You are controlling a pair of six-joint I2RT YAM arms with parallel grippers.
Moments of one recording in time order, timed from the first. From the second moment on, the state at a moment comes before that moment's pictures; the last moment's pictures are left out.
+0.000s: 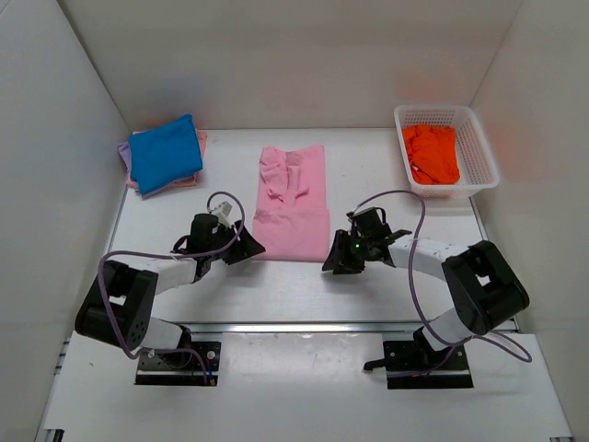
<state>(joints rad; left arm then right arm) -0.27 1.41 0.45 0.28 0.40 -0.66 0.48 1.52 0.70 -0.17 -0.40 0.64</state>
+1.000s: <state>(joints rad) -0.39 1.53 0.46 0.33 0.34 -0.85 0.49 1.59 0.66 0.09 -0.33 0.83</state>
